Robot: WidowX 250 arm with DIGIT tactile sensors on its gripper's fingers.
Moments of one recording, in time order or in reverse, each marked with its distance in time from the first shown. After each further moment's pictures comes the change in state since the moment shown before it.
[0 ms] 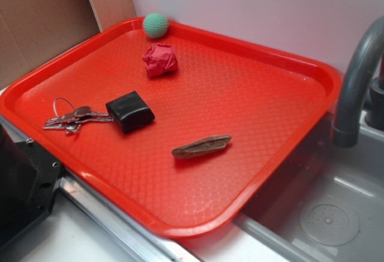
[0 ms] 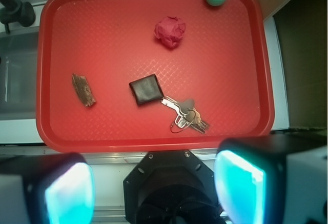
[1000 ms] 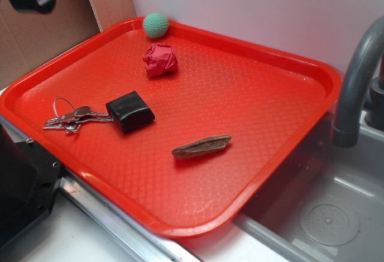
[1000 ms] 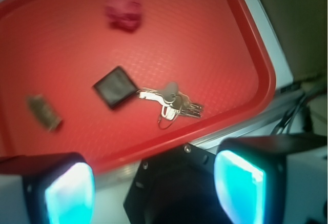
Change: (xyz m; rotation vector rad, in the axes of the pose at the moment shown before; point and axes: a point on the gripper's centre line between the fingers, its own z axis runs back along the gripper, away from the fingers) arm -0.006 0.029 -0.066 0.039 0.020 0.387
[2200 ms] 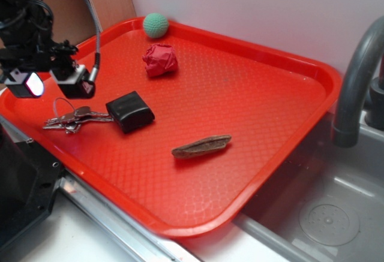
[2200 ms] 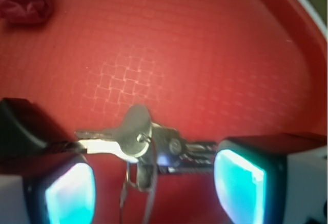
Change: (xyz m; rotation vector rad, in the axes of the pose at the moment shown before) arm 0.021 0.031 -0.126 0.001 -0.077 0.118
